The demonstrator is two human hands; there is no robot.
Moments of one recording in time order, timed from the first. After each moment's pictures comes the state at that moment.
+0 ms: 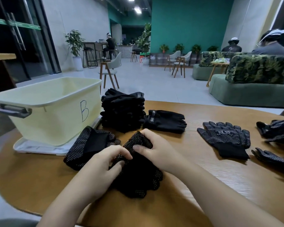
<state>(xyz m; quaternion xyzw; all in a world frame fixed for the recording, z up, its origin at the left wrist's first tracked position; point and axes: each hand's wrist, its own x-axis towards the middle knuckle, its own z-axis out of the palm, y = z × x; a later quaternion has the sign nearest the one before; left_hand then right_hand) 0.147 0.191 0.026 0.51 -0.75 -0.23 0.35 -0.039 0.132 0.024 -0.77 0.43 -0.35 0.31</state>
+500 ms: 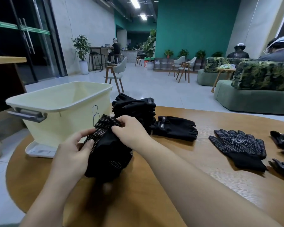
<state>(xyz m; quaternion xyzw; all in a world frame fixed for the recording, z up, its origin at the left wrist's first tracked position) 0.210 0.162 0.035 0.59 -0.53 -0.22 0.57 0.068 0.088 0.066 -0.73 0.49 -0.36 0.31</state>
